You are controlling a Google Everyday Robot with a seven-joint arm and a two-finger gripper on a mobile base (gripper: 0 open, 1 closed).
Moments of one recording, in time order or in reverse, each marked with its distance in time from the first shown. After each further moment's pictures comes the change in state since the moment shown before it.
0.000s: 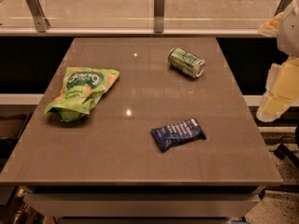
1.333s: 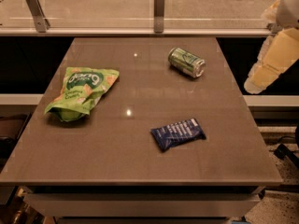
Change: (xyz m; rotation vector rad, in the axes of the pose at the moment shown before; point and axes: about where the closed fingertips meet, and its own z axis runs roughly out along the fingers) arm -0.012 -0.037 -0.008 -0.013 -0.092 0.174
